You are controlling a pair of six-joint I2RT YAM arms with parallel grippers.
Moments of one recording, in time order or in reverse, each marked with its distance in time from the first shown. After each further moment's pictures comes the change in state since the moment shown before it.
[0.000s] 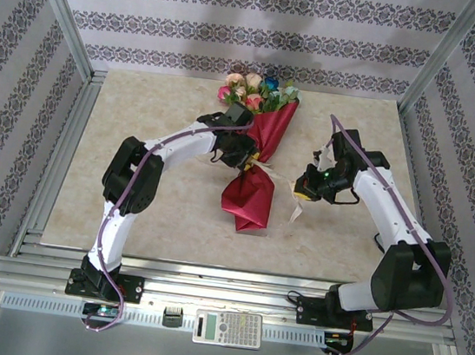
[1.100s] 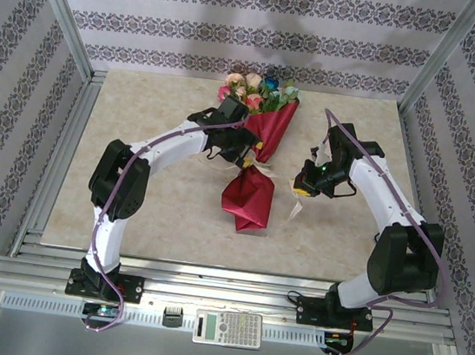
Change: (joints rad) left arm 0.001 -0.108 -0.069 0.077 0.041 -0.024; right arm 0.000 0.108 0.081 -0.038 0.028 -0.030
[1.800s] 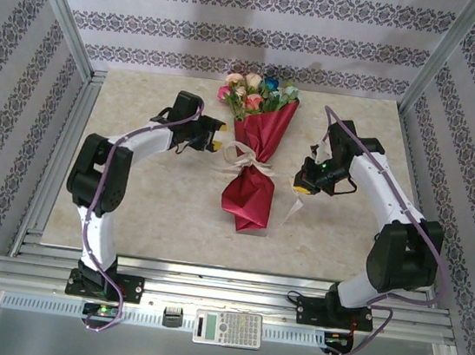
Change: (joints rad) left arm 0.257 -0.102 -0.299 0.343 0.079 -0.021; right arm 0.000 0.022 0.043 -0.026 0.001 -0.001
